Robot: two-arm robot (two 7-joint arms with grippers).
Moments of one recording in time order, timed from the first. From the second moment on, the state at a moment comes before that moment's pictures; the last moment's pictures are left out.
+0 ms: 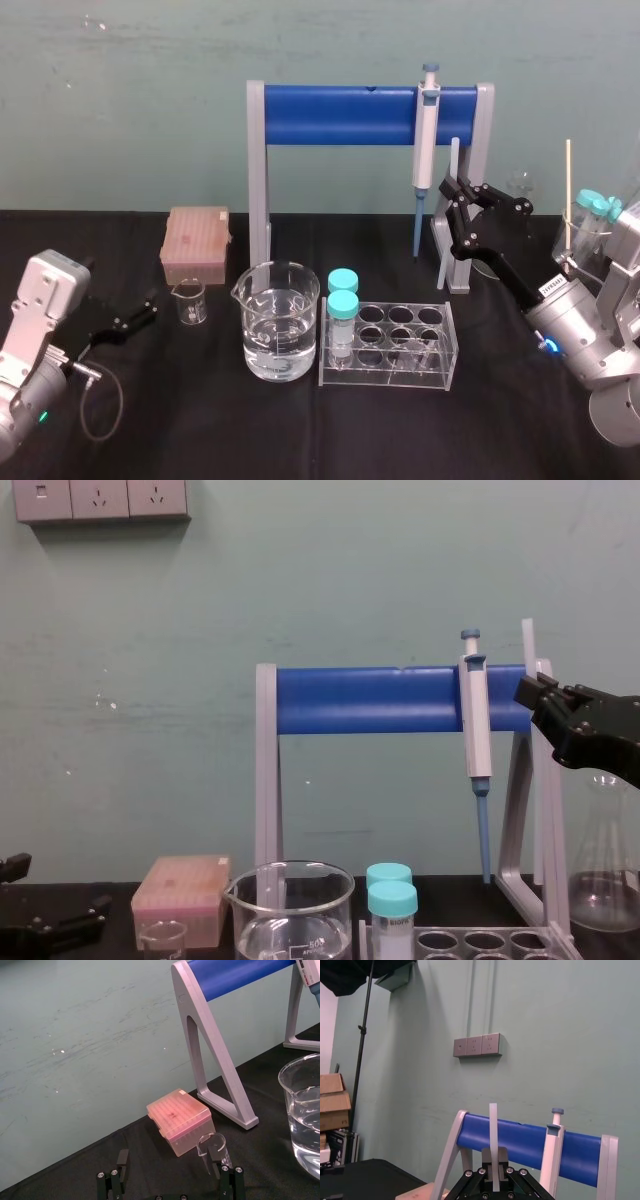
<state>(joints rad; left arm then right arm) -0.20 0.60 0.45 -1.41 -0.25 -0.12 0.03 0.33 0.34 -0.30 -1.27 0.46 -0.50 0.48</state>
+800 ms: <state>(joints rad) -0.20 0.60 0.45 -1.41 -0.25 -0.12 0.03 0.33 0.34 -0.30 -1.27 0.46 -0.50 0.48</state>
